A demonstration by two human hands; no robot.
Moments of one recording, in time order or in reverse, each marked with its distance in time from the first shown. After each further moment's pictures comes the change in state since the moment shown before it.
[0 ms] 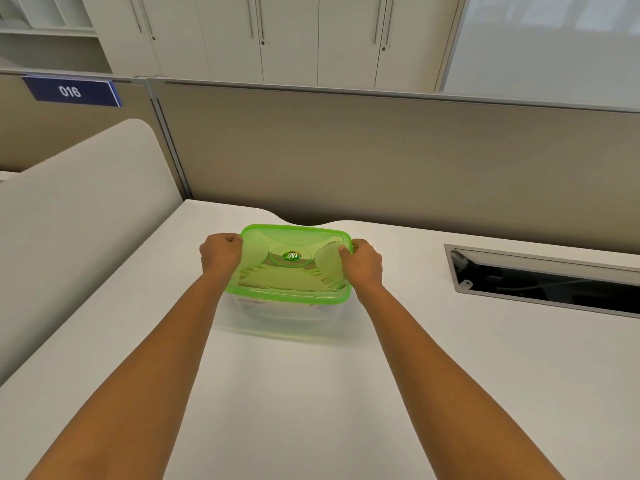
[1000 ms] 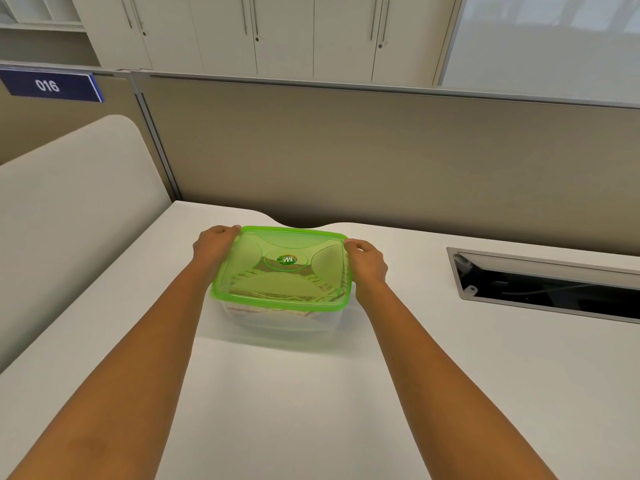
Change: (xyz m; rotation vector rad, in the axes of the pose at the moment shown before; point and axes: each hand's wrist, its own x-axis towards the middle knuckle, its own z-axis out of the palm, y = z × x) left_hand 0.048 -0.007 0.011 -0.112 -0.159 -0.076; right_hand 0.021 0.003 0.006 0.388 0.071 0.207
